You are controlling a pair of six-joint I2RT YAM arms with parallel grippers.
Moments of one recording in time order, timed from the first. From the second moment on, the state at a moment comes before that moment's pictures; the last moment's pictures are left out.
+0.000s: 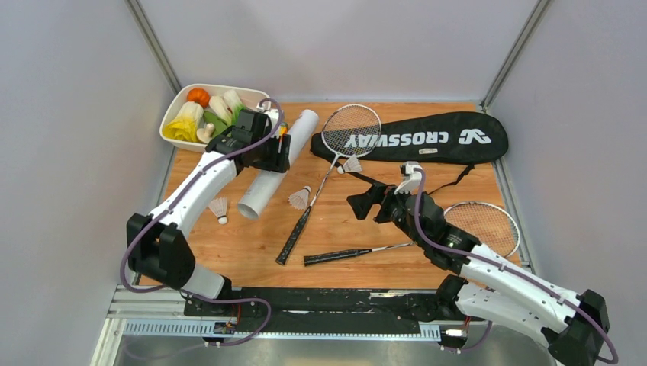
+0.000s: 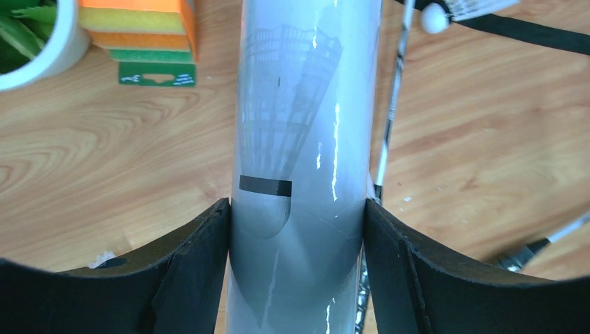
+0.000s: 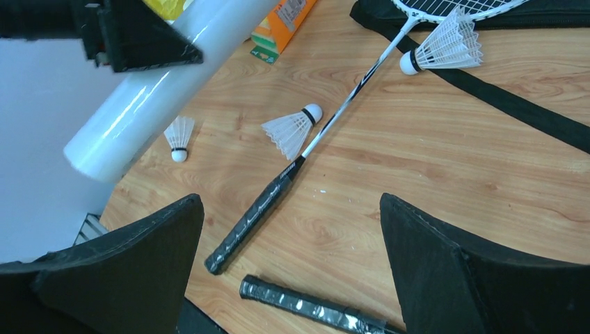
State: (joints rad) left arm -0.36 1.51 1.33 -0.69 0.05 -0.12; right arm 0.87 0.76 0.58 -0.06 0.25 0.65
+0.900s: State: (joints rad) left arm -0.36 1.05 0.81 -0.16 0.77 -0.45; right arm 0.78 1.30 0.71 0.58 0.04 0.97
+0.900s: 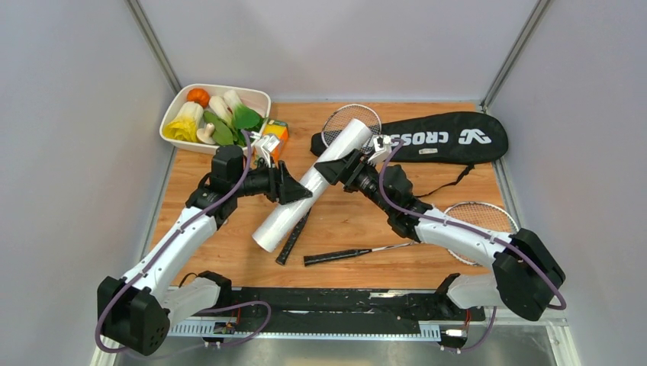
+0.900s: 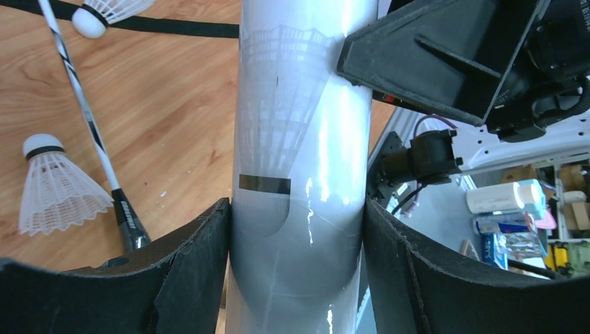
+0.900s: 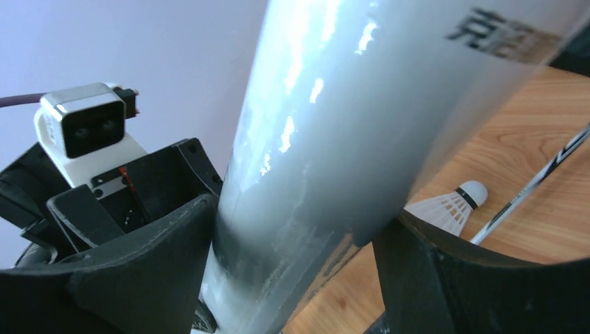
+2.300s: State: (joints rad) left arm -0.47 1.18 0.78 0.06 0.93 -0.65; right arm 0.76 1.21 0.61 0.74 -0.01 0.97
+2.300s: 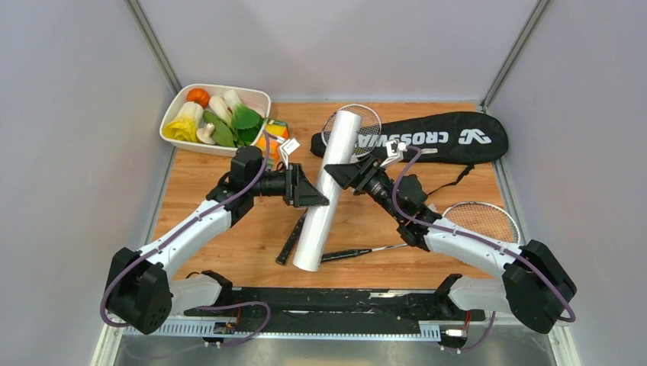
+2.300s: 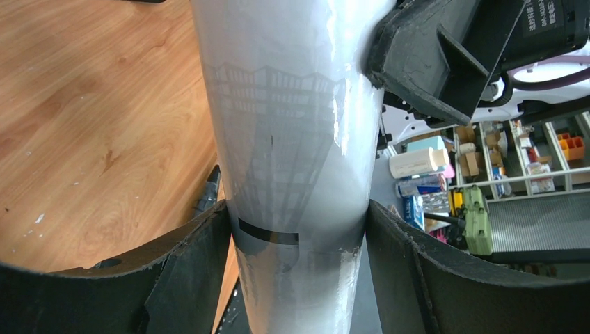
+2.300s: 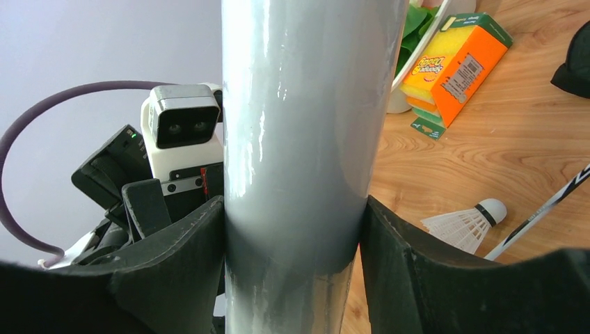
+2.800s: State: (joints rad) left arm -0.52 1.23 0.81 0.01 0.88 -0.70; right arm 0.76 1.21 0.60 0.72 -0.02 0.96
